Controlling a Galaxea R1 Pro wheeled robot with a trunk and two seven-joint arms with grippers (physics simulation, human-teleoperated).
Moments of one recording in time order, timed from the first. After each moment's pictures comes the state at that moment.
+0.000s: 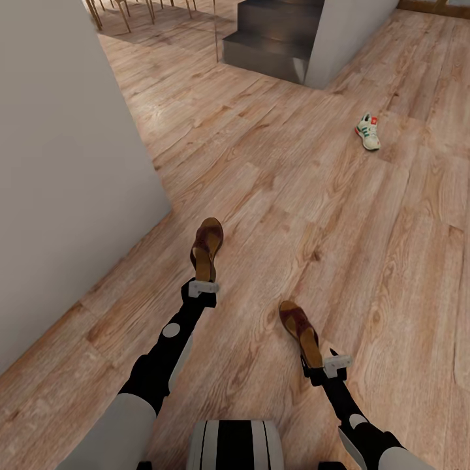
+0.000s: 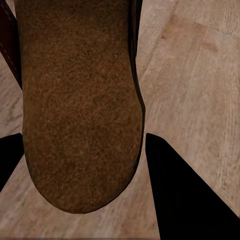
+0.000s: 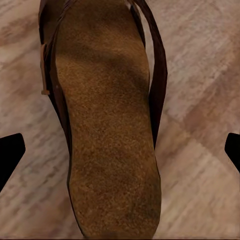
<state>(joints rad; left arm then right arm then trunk) -0.67 -0.17 -0.11 -0.89 -0.07 -0.09 -0.04 -0.58 -0.10 0.19 -0.23 0.01 -0.67 -0.05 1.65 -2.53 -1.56</state>
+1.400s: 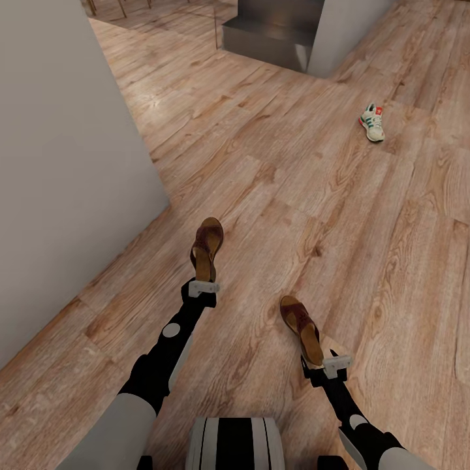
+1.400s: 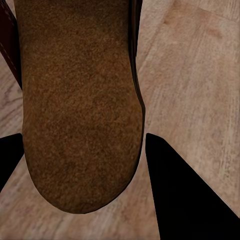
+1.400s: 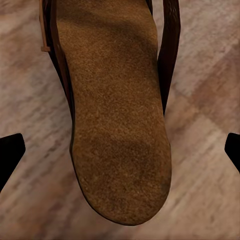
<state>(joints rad) -0.67 -0.17 -0.11 -0.89 -0.07 -0.10 -0.04 -0.58 -0.10 0.19 -0.23 0.01 -0.67 -0.05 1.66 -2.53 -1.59</state>
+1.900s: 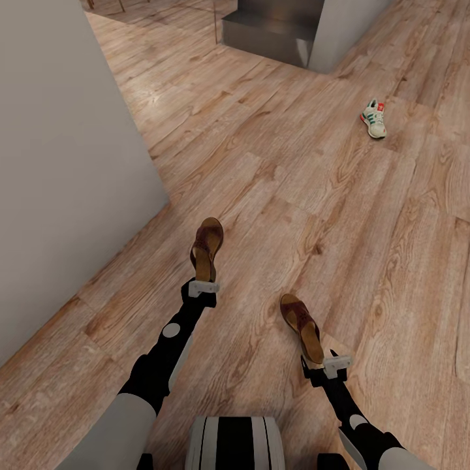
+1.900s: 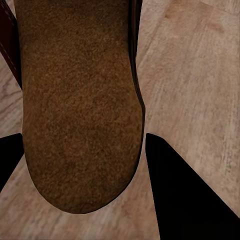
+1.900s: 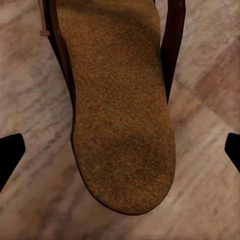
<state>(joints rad) -0.67 -0.17 -0.11 -0.89 -0.07 -0.10 -0.04 -0.58 -0.10 0.19 -0.23 0.01 -0.67 -0.05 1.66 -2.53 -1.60</state>
